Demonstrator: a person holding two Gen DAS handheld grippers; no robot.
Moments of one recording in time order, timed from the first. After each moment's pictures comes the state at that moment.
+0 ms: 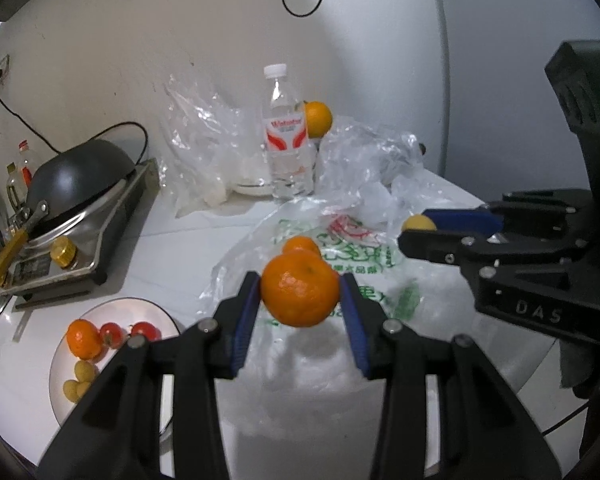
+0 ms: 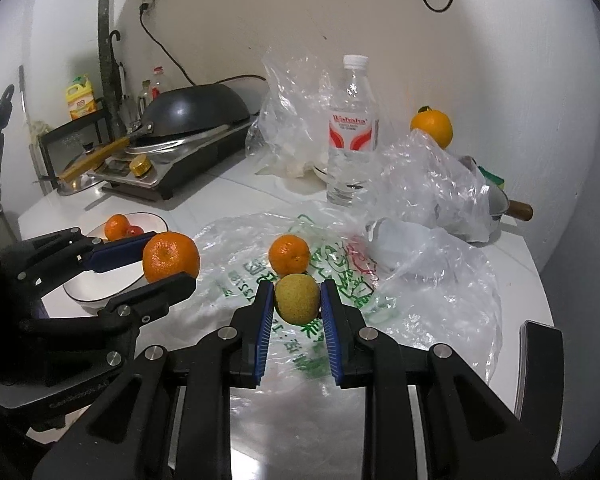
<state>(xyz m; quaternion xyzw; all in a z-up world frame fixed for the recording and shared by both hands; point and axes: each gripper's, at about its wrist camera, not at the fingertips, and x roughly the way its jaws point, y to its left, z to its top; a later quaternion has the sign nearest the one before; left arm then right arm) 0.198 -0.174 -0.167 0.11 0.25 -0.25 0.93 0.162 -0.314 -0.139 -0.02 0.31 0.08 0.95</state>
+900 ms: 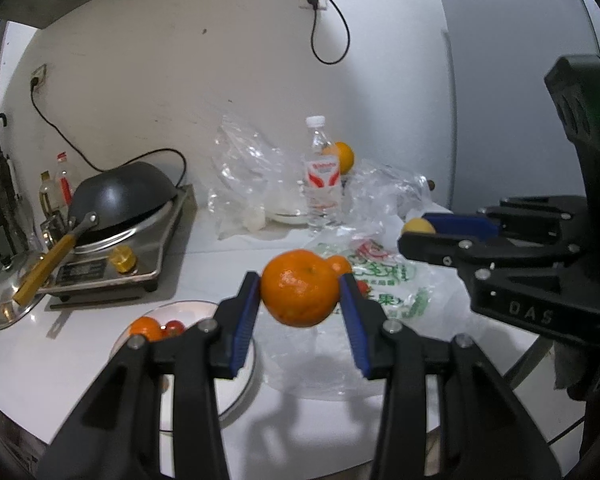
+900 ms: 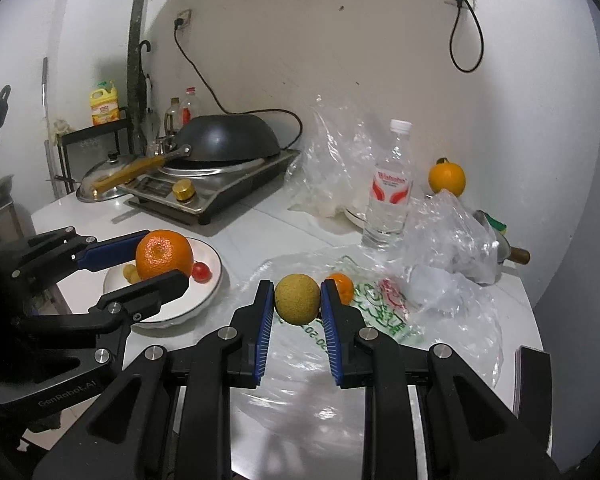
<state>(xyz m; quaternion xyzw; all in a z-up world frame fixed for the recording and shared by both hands) 0.156 -0.104 -0.136 0.09 0.19 -0.23 0.95 0.127 -0.250 -0.103 -0.06 0.25 0.10 0.96</state>
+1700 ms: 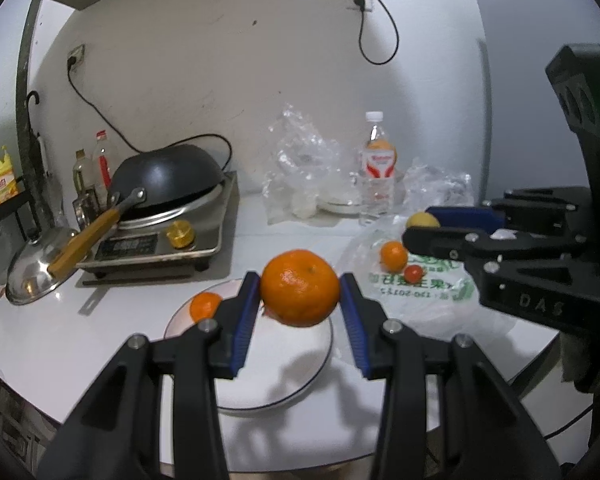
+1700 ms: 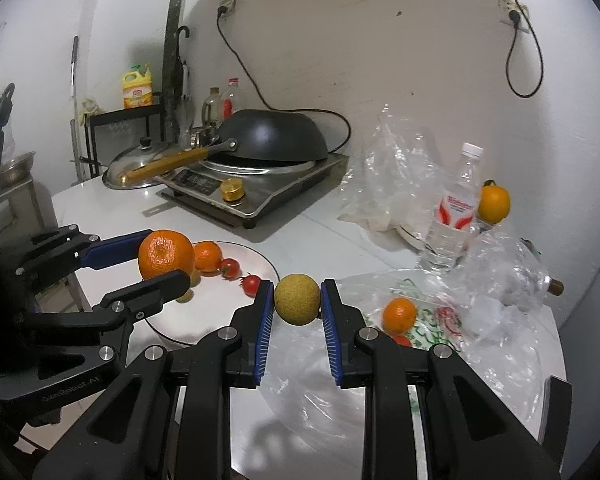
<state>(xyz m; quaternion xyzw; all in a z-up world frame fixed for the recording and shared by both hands) 0.162 -0.037 -0.149 0.07 0.20 -0.19 0.96 0.151 -0.183 -0.107 -0.09 0.26 0.14 0.95</state>
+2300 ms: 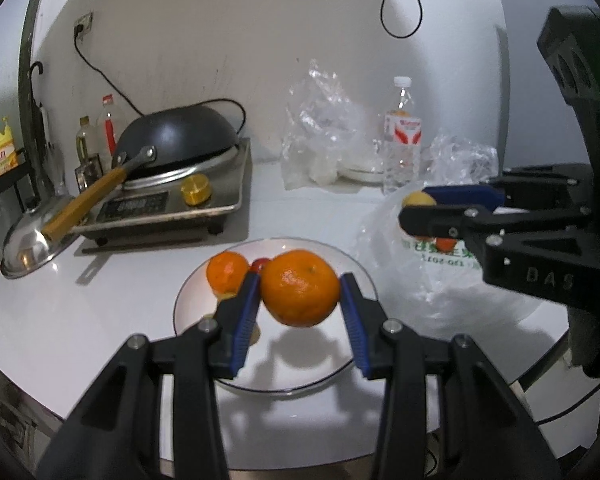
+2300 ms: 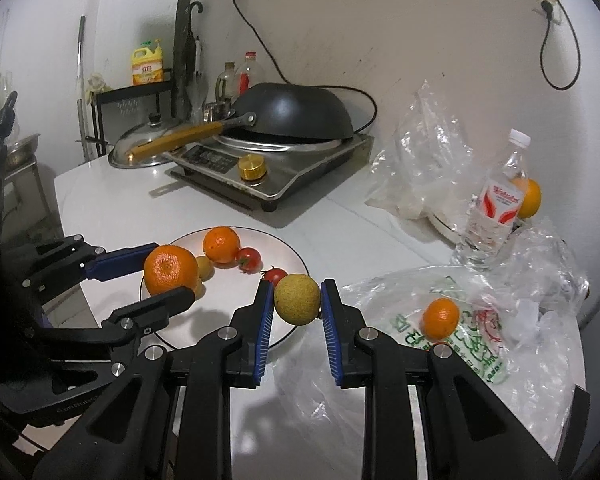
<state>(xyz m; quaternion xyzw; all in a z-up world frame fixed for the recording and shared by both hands) 0.188 -0.010 -0.189 0.06 0.24 -0.18 0.95 0.184 -0.149 -0.134 -0.10 0.30 0.16 0.94</state>
